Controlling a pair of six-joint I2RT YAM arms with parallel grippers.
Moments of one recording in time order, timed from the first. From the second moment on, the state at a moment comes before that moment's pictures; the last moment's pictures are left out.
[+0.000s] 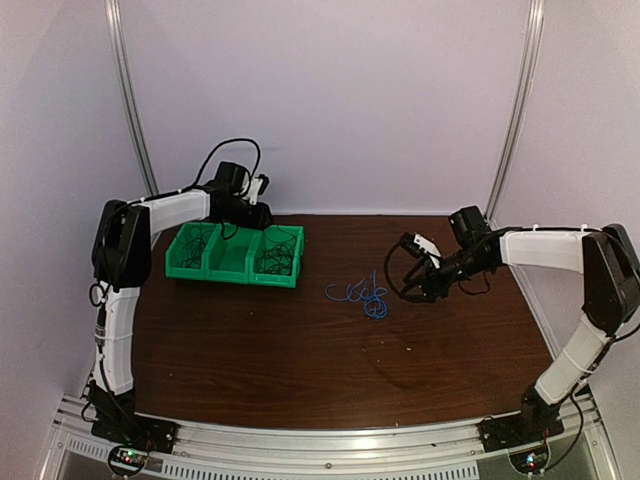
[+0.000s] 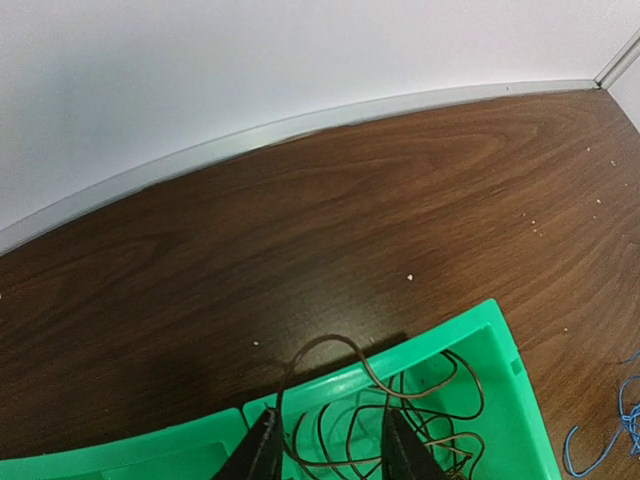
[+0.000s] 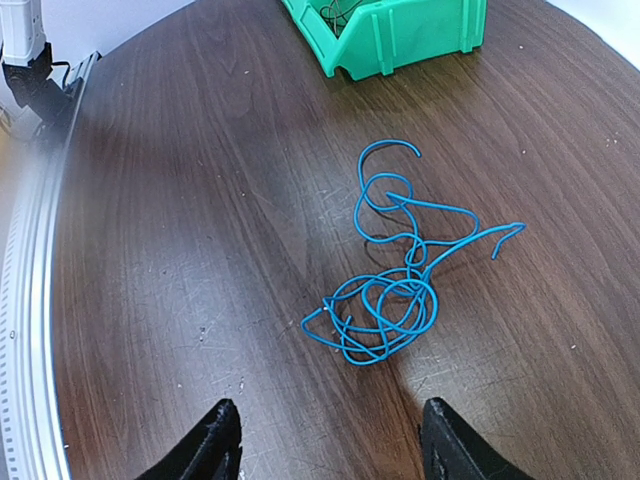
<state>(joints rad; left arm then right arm) -0.36 2.26 1.89 -0.35 0.22 -0.05 0.31 1.63 1.02 -0.38 -0.75 -0.54</state>
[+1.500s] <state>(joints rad) -0.35 2.20 1.85 -0.26 0.15 -0.07 0.31 1.67 1.04 -0.41 -0.74 -0.56</state>
